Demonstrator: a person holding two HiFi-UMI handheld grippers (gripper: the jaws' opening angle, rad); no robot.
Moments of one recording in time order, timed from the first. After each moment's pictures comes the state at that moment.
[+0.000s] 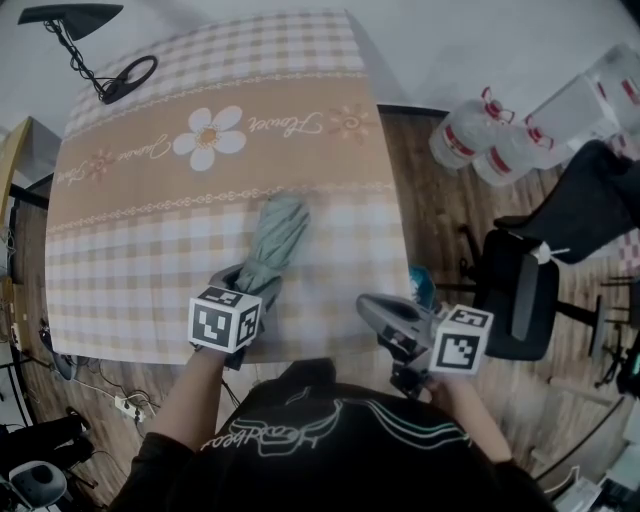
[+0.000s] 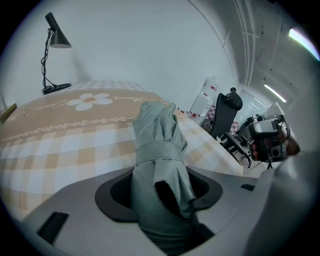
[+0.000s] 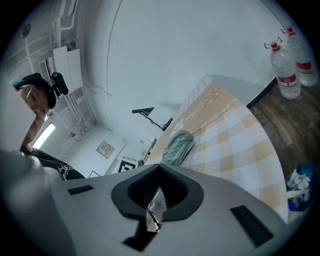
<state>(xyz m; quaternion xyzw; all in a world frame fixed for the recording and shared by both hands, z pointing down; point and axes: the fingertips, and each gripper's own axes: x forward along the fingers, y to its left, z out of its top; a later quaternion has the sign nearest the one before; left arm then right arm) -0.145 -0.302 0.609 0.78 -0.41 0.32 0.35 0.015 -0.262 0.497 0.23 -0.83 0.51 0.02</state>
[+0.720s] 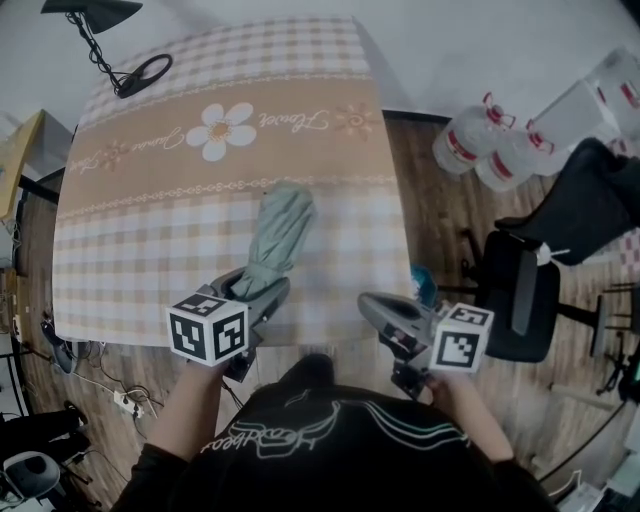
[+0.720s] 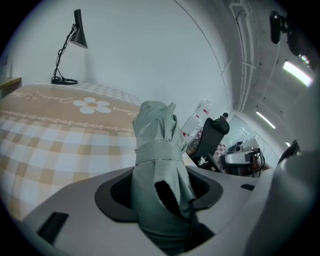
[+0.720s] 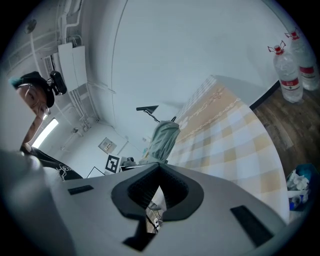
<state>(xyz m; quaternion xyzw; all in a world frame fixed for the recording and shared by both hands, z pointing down) -0.131 -0.268 0.538 0.80 -0.40 0.20 0.39 0.013 -0.234 0.485 0.22 -0.84 0.49 0.02</state>
